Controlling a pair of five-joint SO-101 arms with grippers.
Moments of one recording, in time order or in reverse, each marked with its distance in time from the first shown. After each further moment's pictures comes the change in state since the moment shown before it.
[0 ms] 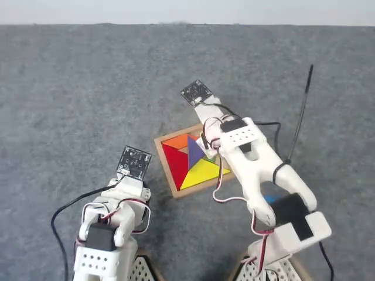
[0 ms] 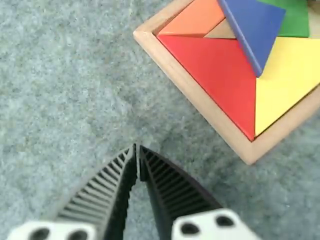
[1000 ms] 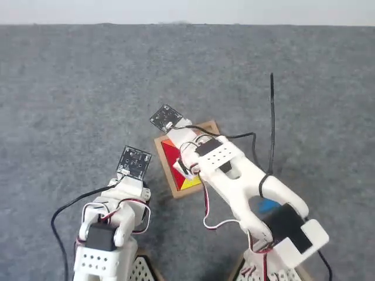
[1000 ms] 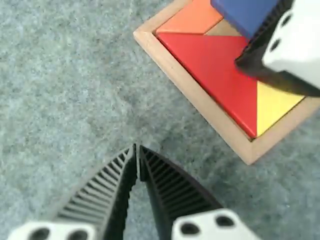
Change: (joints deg) left arm 0.0 0.0 0.0 0.0 0.0; right arm -12.5 -3.3 7.6 -2.6 -2.8
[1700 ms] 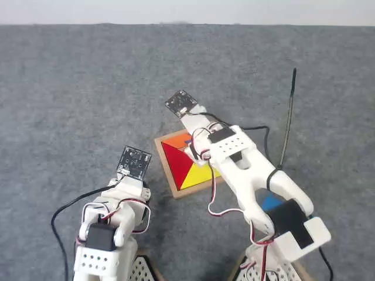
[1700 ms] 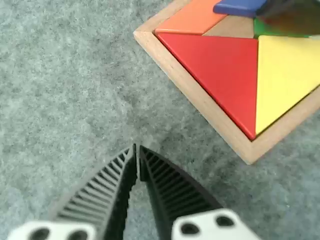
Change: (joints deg) left arm 0.0 0.0 0.0 0.0 0.0; right arm 6.7 0.6 -3.8 0.5 2.1
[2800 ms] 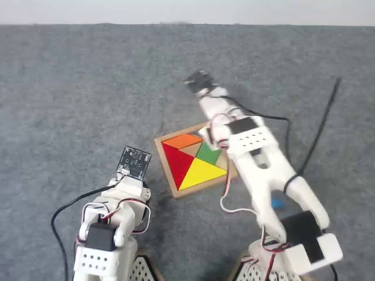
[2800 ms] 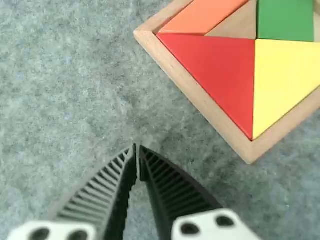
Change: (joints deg) left arm 0.0 0.0 0.0 0.0 0.0; right arm 7.9 -6.9 -2.4 1.7 1.0
